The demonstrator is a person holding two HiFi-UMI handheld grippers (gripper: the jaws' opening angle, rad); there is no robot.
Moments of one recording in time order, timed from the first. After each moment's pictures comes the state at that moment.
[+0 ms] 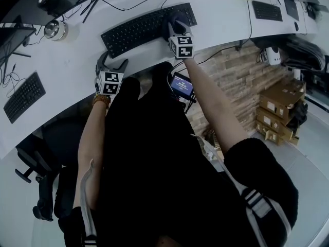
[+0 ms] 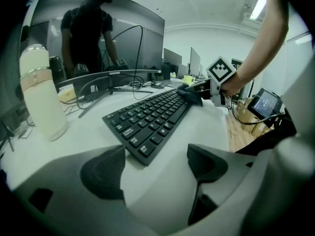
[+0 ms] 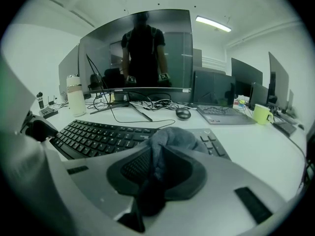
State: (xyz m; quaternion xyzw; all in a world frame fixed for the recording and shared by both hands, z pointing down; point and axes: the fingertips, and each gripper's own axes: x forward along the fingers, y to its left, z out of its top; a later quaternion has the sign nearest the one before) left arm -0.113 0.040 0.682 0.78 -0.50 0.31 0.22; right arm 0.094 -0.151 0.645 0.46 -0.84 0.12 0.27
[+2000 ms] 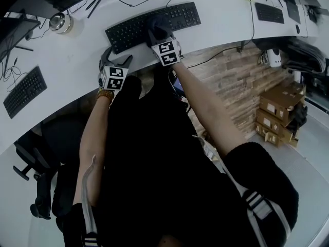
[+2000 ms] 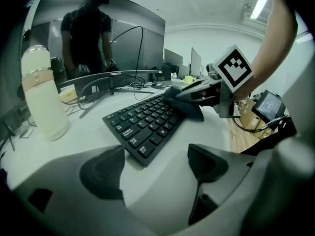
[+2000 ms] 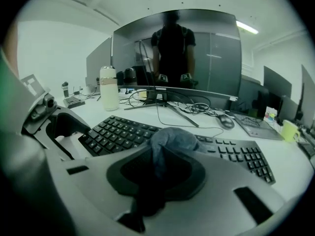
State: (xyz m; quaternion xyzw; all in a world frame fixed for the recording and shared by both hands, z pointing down) left arm -0.112 0.035 0.678 0.78 -0.51 0.30 0.21; right arm -0.011 -0.085 0.645 0.35 -0.88 0.08 0.30
